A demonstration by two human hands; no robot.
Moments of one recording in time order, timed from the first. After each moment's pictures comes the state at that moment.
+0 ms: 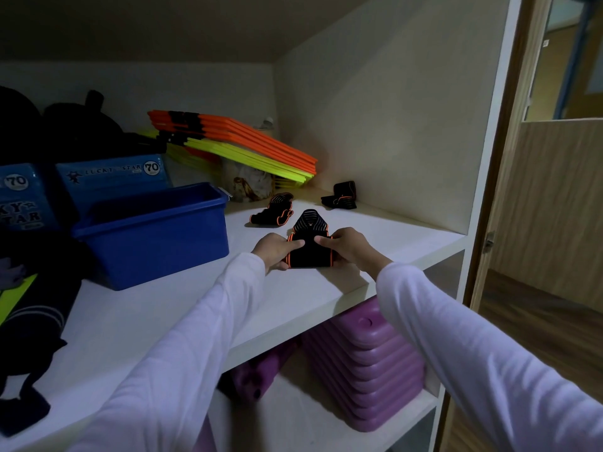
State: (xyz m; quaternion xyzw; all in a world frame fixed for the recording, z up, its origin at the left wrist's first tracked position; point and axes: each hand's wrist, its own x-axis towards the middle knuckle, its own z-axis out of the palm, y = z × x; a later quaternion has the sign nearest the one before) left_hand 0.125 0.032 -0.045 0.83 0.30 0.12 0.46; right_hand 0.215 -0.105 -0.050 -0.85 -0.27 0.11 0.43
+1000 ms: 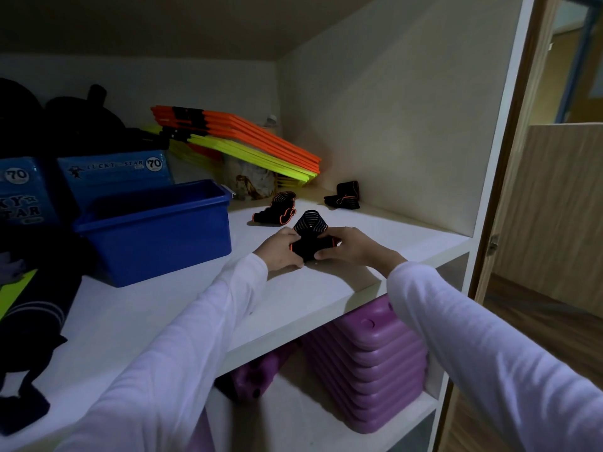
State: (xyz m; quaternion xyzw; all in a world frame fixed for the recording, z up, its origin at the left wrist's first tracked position) left_hand 0.115 0.031 -0.040 0.95 0.17 0.08 0.25; right_hand 0.223 -0.111 -0.047 -0.83 -0.45 0.06 0.31
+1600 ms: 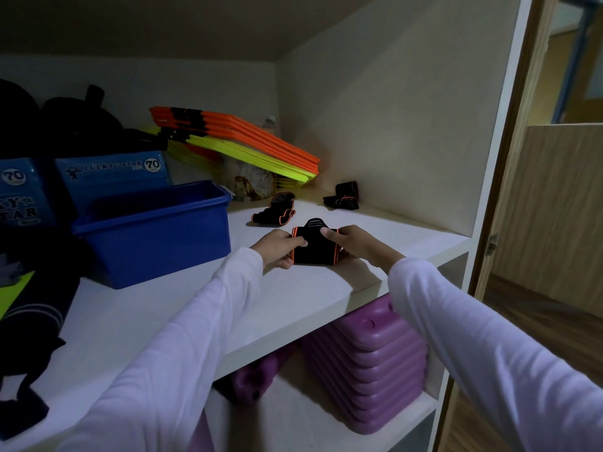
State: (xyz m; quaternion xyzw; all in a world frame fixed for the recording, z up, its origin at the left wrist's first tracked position) left_hand 0.126 0.040 -0.038 0.84 0.27 0.08 0.46; right_hand 0.232 -0.105 -0.050 -0.82 -0.31 0.16 0.45
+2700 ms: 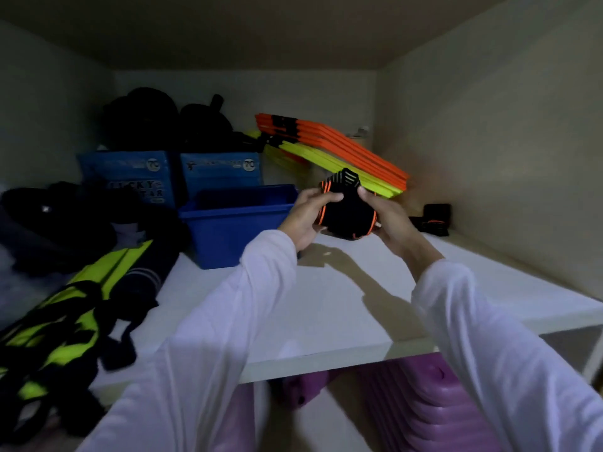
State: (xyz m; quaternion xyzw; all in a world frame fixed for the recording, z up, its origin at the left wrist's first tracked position) left_hand 0.092 0.062 0.025 0.57 0.16 0.34 0.73; right_hand 0.210 -0.034 0.011 -0.52 -0.40 0.29 0.70
